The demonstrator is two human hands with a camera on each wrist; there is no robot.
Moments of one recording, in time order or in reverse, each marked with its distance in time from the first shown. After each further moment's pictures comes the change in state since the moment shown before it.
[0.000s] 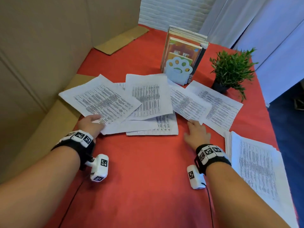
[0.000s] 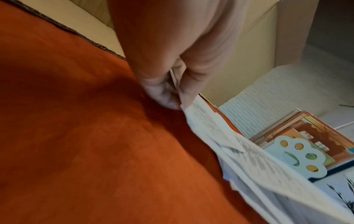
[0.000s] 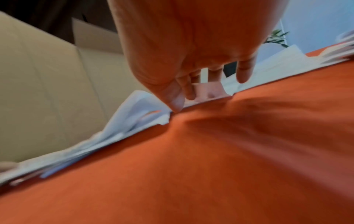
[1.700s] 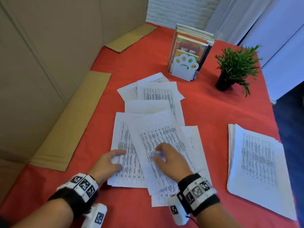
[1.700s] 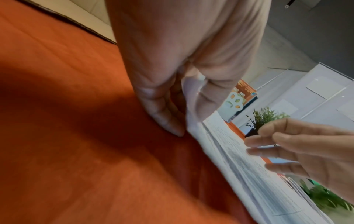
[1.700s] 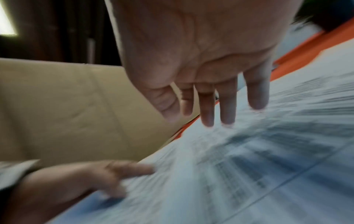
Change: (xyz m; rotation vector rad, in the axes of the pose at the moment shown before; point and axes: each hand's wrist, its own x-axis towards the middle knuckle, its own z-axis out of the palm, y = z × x) left_hand -0.144 -0.073 -0.039 0.223 -0.508 0.095; right_hand -0.153 -0.076 0.022 0.340 -0.244 -0.327
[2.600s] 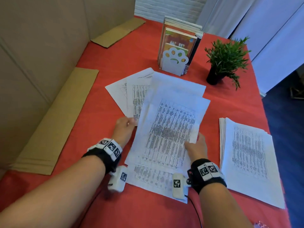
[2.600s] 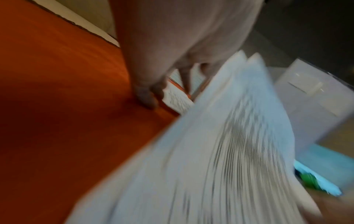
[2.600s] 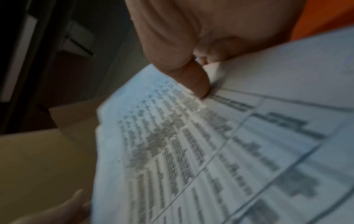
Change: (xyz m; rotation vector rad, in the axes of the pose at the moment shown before) left_hand 0.089 0.078 0.053 0.006 0.197 0.198; right_hand 0.021 0.093 -0.039 0.608 0.545 0.592
